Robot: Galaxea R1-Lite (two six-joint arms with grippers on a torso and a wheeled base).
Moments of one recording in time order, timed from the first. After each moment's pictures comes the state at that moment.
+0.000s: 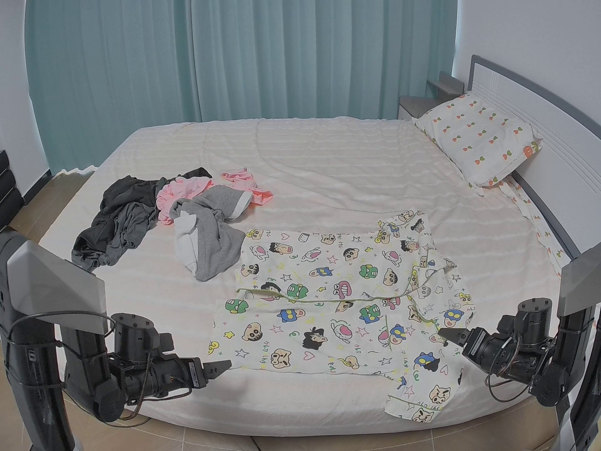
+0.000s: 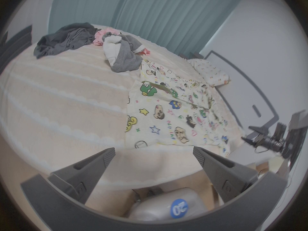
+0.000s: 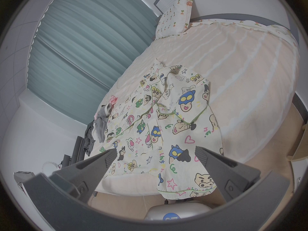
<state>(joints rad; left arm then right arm) -0.27 2.28 -0.19 -1.39 -0.20 -0.37 0.22 2.15 -0.02 -1.55 0.12 0.79</state>
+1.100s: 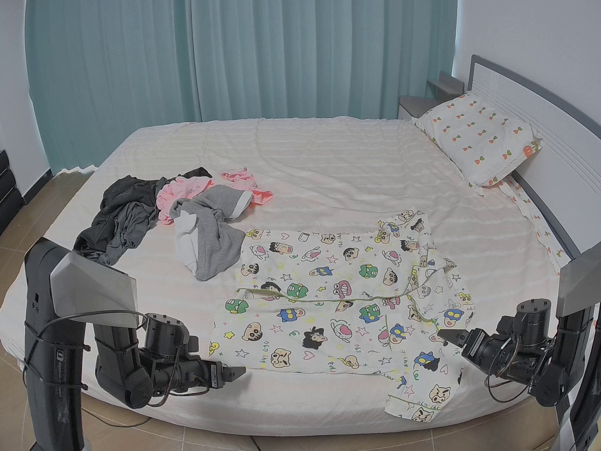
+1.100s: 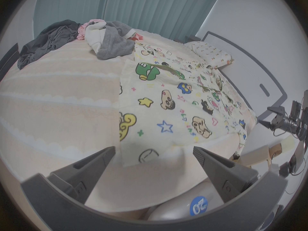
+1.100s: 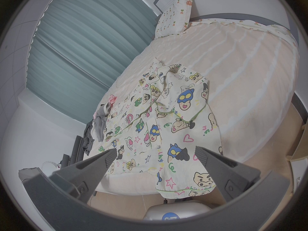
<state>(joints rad) -0.28 2.40 -0.39 -1.17 -0.20 -0.24 0.22 2.16 -0.02 -1.55 0.11 0.78</state>
